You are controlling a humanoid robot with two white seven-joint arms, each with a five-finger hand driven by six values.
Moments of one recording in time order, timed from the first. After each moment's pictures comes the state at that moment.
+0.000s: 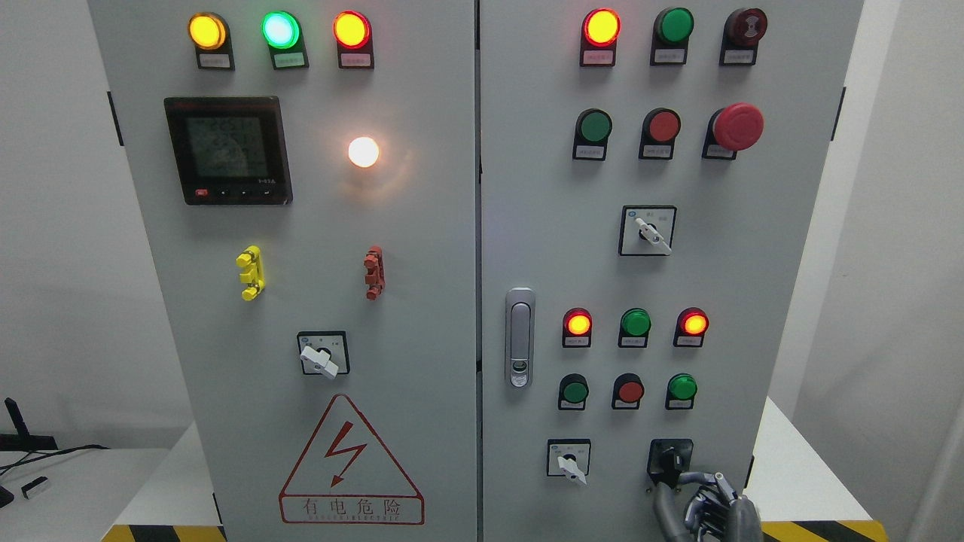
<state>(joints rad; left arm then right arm) -0.04 -0.09 0.10 0.08 0.00 -0.16 0.06 -0.18 0.09 0.00 -1.57 0.21 -0.04 -0.25</state>
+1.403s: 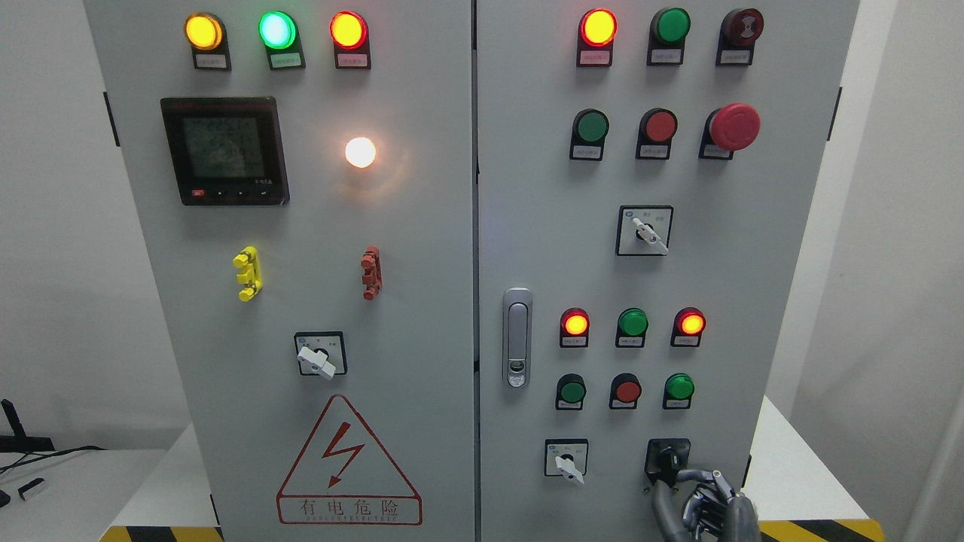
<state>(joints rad) -0.04 -0.09 0.10 0.08 0.00 -0.16 0.06 -0.19 0.09 0.00 -1.57 0.21 -0.04 -0.24</state>
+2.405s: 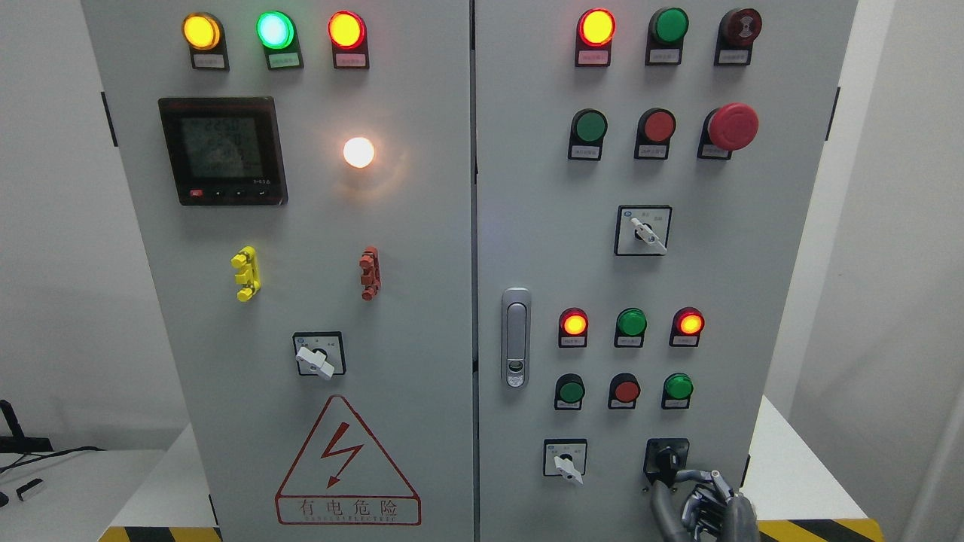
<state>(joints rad) -0.04 -0.09 0.10 0.08 0.00 -0.16 0.06 -0.19 0.09 0.00 -1.57 0.21 -0.04 -0.24</state>
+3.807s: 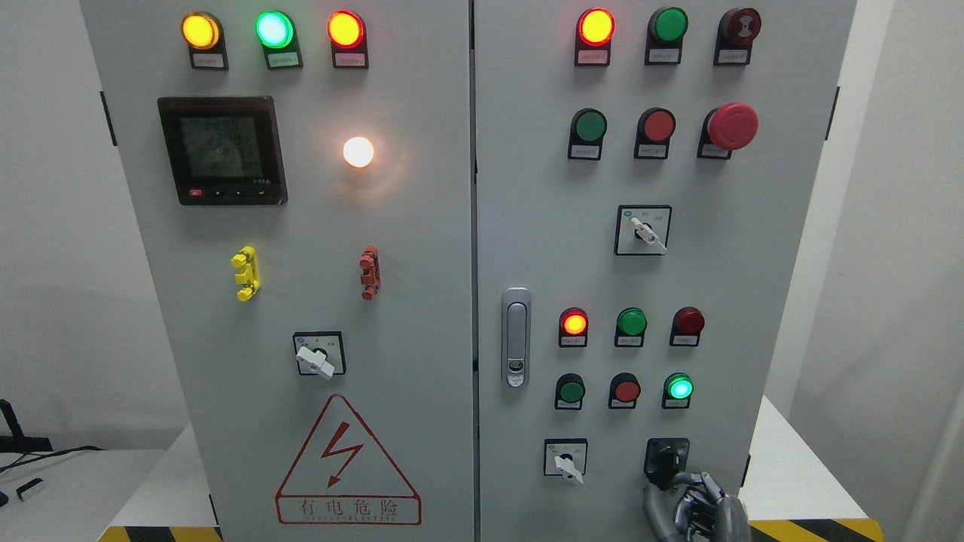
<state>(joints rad) -0.04 -0.09 0.10 0.08 0.00 -0.16 0.06 -0.19 0.09 0.00 -1.57 0.22 -0.02 -0.21</state>
